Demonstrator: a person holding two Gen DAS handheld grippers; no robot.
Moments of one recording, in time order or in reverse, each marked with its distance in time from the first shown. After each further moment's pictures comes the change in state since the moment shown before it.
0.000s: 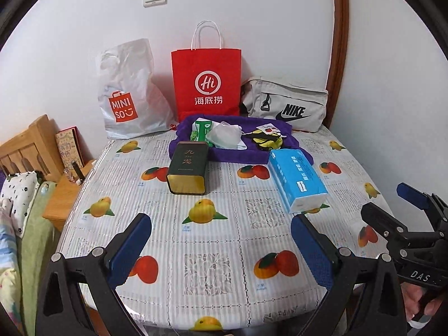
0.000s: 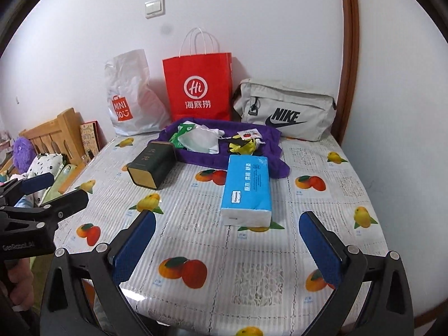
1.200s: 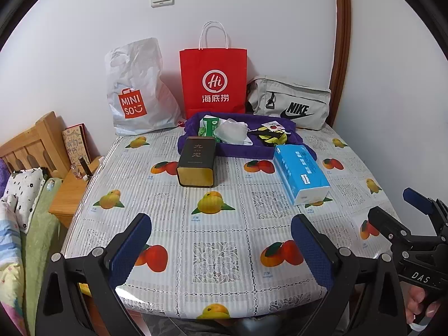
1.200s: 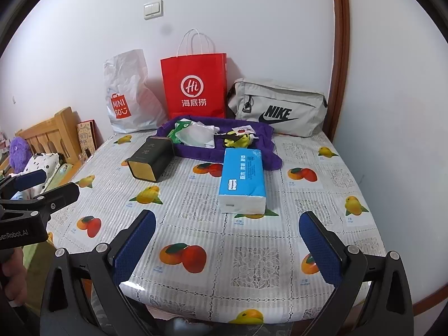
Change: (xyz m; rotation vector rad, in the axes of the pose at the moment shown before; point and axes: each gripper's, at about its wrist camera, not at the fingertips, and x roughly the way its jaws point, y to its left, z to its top) left arm -0.015 0.007 -0.009 -0.010 0.004 0.025; right arm -0.015 0.003 -0.015 0.011 0.007 -0.029
